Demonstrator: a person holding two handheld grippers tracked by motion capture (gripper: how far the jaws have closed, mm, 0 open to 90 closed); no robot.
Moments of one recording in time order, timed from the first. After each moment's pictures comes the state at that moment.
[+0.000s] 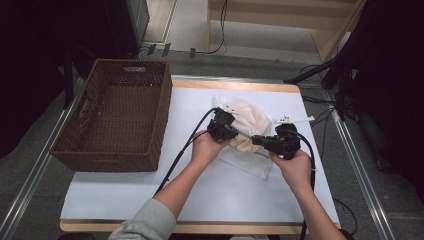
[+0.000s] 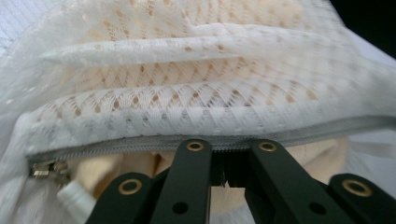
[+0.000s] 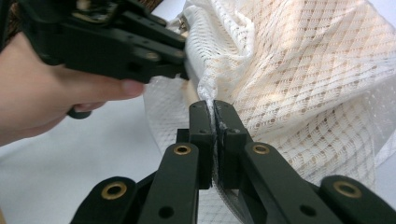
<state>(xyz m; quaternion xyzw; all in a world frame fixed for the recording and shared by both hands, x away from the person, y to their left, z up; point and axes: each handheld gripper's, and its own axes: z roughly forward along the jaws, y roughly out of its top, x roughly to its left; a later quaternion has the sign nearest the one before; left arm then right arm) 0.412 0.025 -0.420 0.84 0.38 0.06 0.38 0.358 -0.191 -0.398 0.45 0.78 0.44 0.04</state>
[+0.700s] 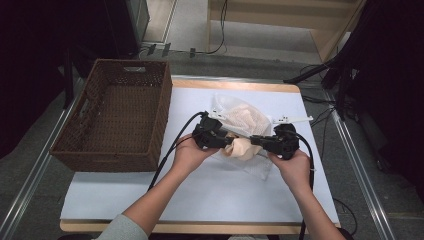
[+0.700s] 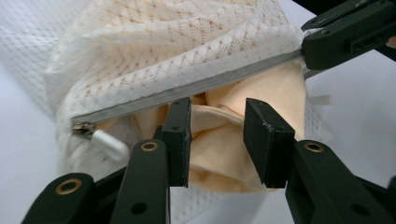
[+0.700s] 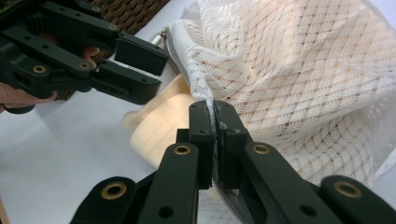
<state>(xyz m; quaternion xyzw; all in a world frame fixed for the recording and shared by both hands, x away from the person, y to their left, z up) 0.375 0.063 -0.393 0.85 0.35 0.06 0.38 0.356 -0.187 -0.396 0.44 0.78 0.45 0.04</state>
